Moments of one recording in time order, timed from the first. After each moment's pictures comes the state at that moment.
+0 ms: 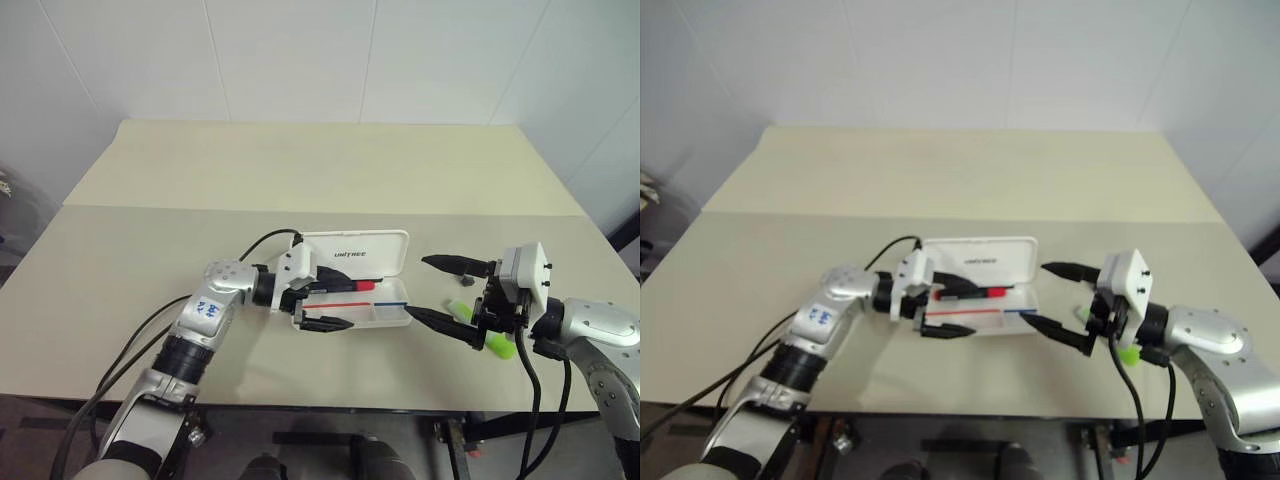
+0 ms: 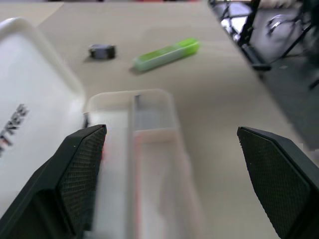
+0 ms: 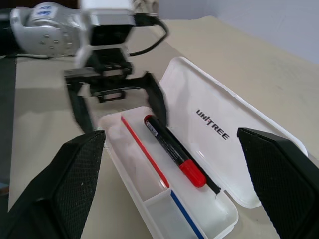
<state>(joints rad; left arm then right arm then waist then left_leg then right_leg) -0.63 0.42 -0.20 0.17 -0.27 0.21 -1.20 -0.15 -0.74 -0.22 -0.40 0.62 0.39 0.94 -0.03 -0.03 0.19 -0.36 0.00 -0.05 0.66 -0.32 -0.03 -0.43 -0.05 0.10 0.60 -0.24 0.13</state>
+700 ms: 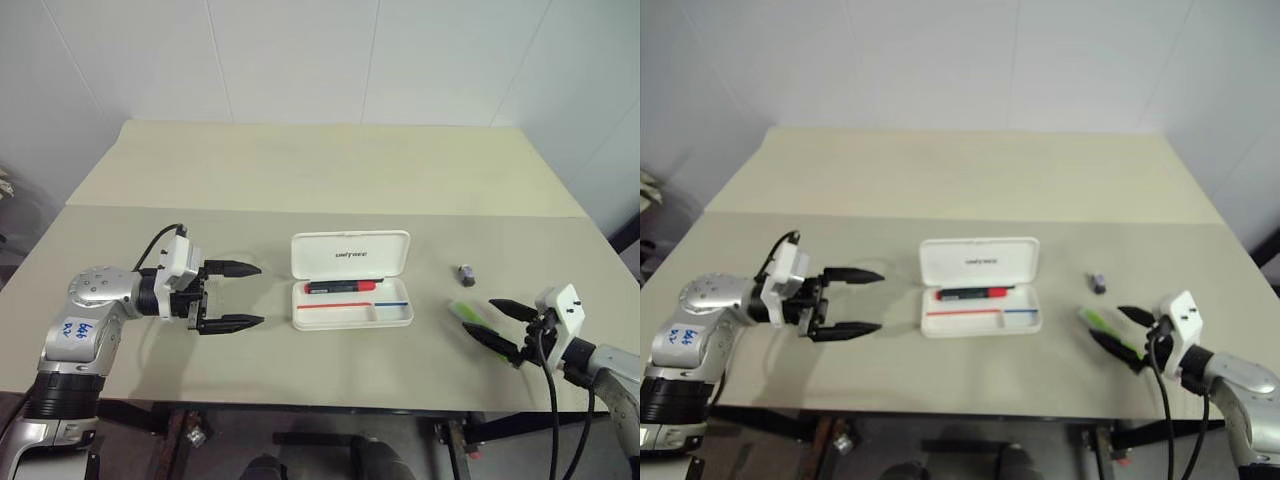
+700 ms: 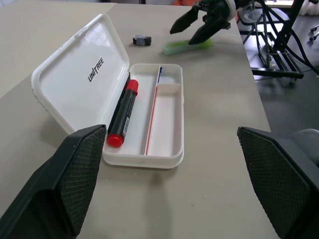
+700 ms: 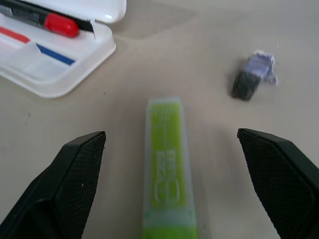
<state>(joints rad) -0.42 0.74 0.11 0.03 -0.47 0.25 -1.32 -0.02 -0.73 -0.31 0.10 0.47 0.26 0.96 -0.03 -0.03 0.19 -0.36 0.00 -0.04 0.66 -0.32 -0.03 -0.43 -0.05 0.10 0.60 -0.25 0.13</state>
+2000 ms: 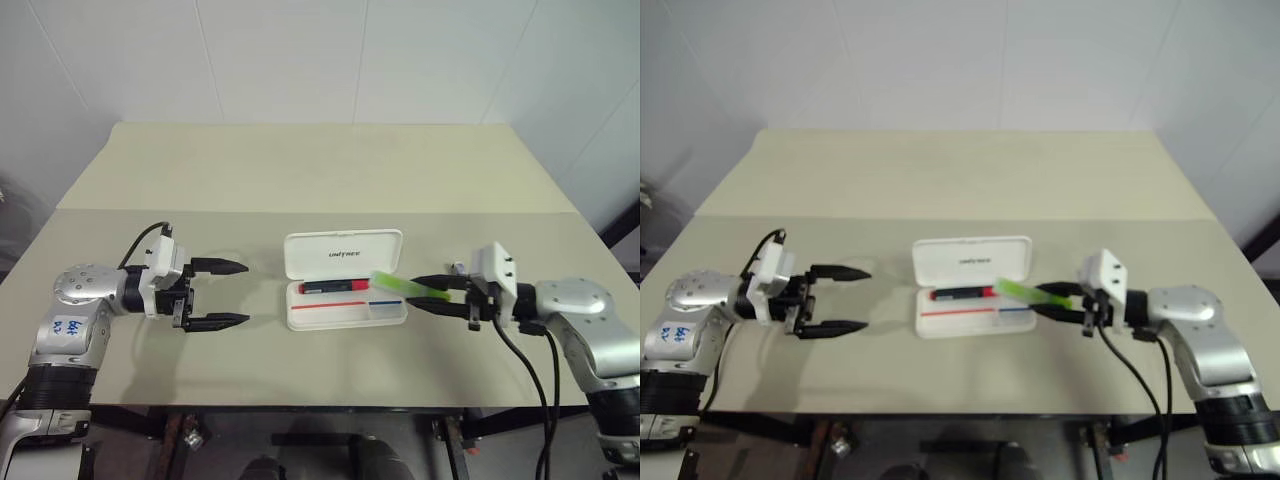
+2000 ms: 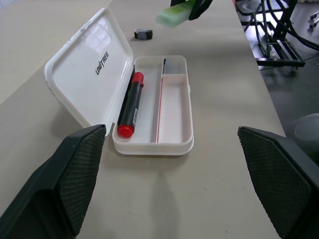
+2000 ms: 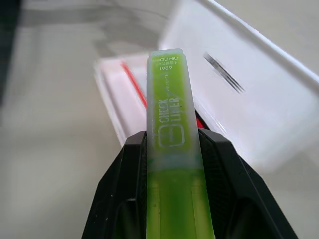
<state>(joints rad) -0.43 0.77 0.12 0.17 -0.46 0.09 -1.40 -0.44 -0.74 0.03 -0.06 0.42 0.23 1.25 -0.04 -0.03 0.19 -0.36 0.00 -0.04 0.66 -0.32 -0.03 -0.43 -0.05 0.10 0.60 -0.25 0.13</state>
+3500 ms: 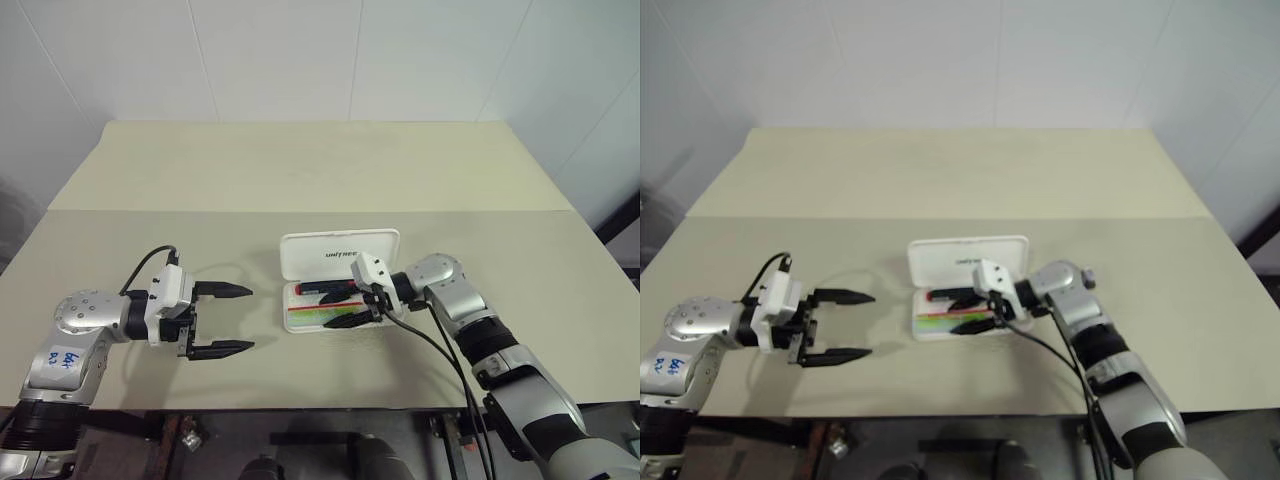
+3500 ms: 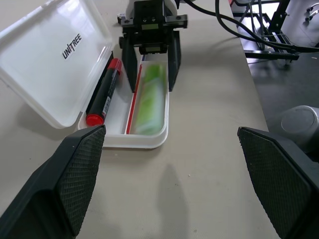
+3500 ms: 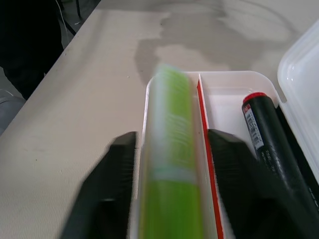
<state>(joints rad) -0.26 0.78 0.12 -0.03 -0.48 0.14 -1.30 -0.82 -0.36 0.31 0.59 0.14 -0.03 1.45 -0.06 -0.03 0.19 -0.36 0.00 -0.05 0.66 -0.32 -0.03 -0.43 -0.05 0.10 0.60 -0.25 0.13</state>
